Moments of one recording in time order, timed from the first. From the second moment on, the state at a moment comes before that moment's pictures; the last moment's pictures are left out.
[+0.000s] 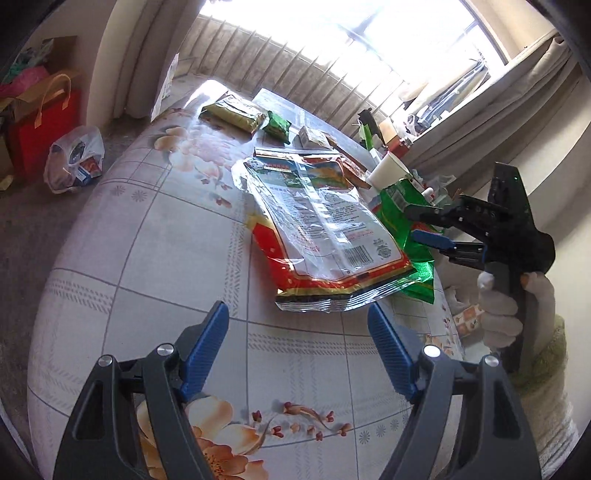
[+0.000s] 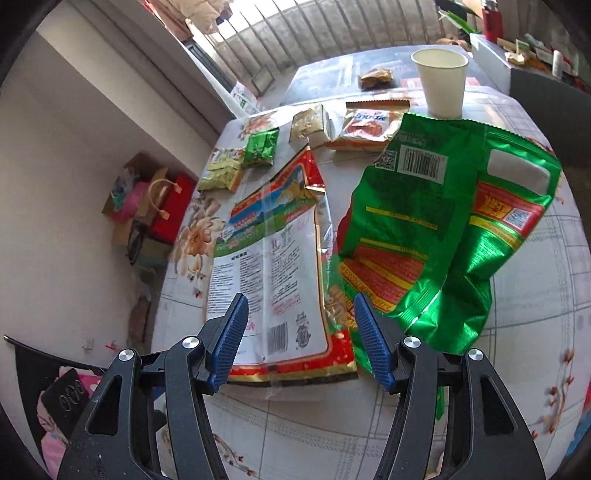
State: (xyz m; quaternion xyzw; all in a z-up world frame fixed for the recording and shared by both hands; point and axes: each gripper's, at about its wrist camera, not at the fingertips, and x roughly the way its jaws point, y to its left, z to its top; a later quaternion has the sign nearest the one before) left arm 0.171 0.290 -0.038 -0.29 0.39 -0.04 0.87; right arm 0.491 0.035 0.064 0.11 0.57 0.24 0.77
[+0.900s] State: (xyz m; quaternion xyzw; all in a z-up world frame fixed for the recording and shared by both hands) left arm 0.167 0.304 -0.011 -0.28 0.38 -0.02 0.88; right arm 0.338 0.028 0.056 -0.08 0.56 0.28 0.77
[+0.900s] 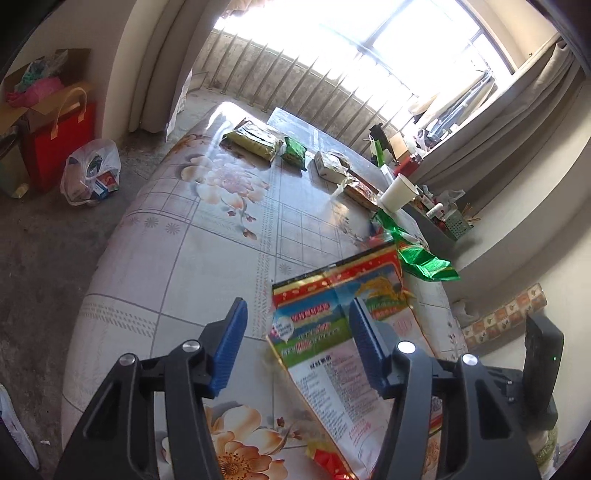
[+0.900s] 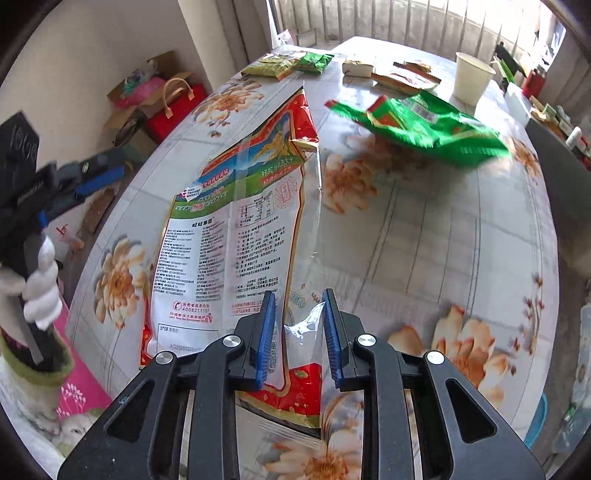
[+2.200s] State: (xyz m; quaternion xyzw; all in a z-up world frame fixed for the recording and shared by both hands) left arm 0.265 0.198 -0.065 -0.42 0.52 -0.12 0.73; right arm 0.215 -0.208 0.028 0.27 0.52 0.05 0.81
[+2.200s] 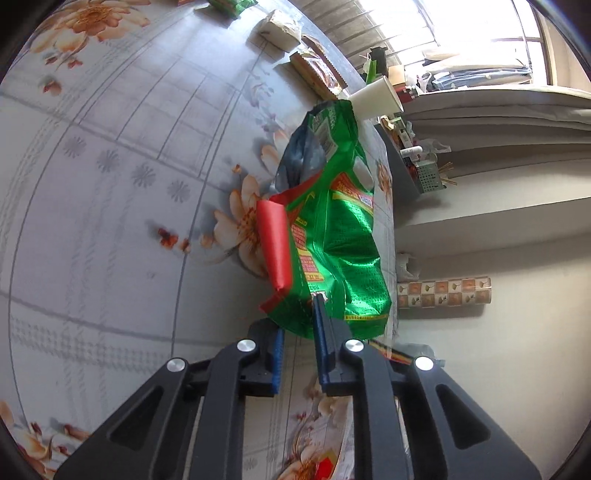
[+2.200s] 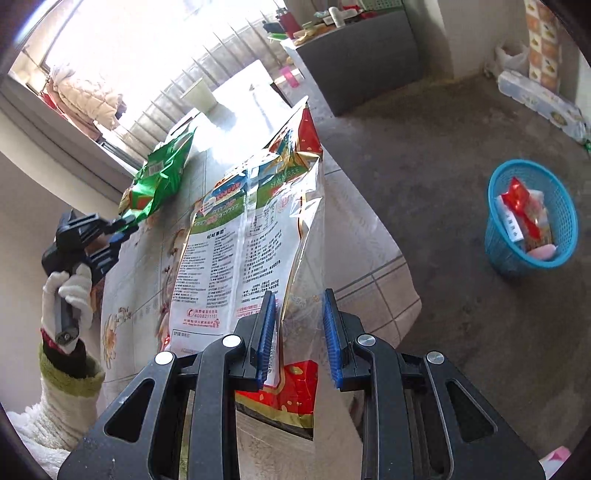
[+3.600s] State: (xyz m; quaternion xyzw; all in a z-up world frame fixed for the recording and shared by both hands) left arm 0.227 0.202 -0.053 -0.17 0.52 -0.14 0.82; right arm 0.219 -0.198 0.036 0.25 0.50 0.06 0.82
